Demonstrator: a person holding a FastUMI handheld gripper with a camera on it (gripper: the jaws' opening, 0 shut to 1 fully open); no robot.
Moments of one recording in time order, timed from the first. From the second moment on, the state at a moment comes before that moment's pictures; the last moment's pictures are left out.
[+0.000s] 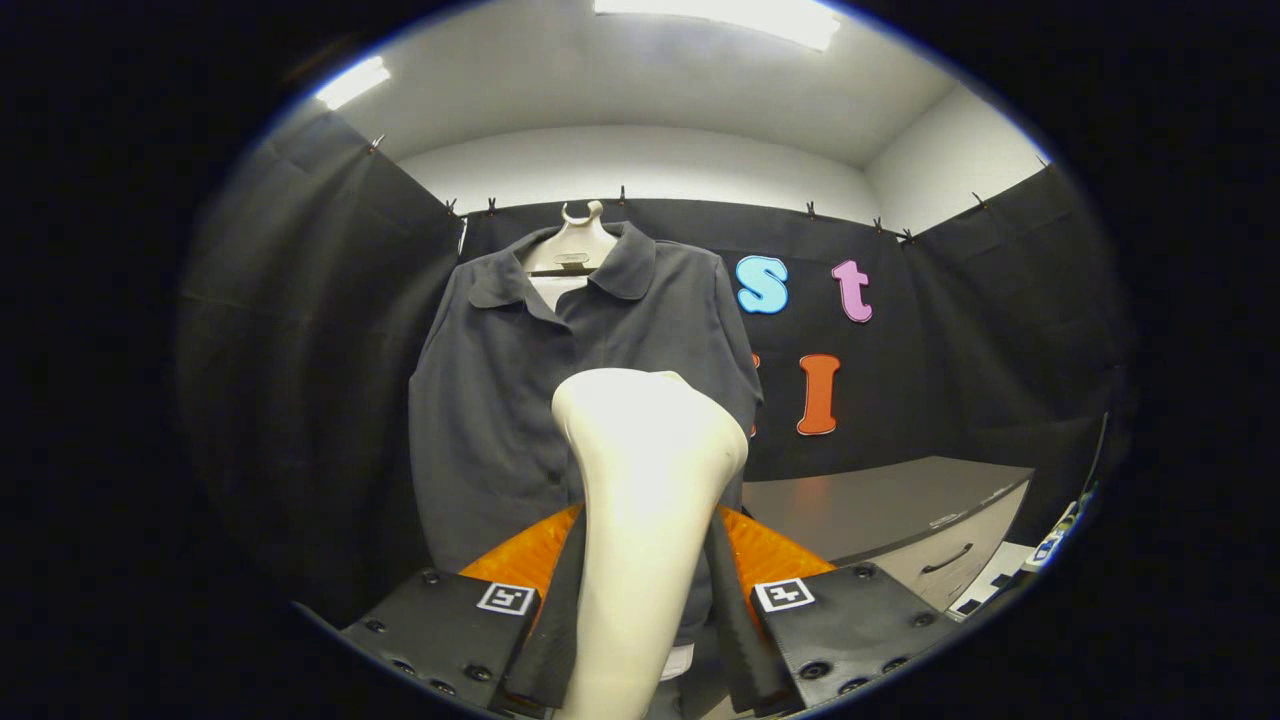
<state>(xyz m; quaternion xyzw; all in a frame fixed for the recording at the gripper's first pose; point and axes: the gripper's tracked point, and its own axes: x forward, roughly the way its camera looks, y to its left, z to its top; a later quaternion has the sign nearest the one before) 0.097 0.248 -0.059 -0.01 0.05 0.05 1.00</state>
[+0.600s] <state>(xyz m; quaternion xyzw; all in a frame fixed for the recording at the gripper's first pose) 0.094 0.254 -0.060 0.00 0.05 0.05 1.00</state>
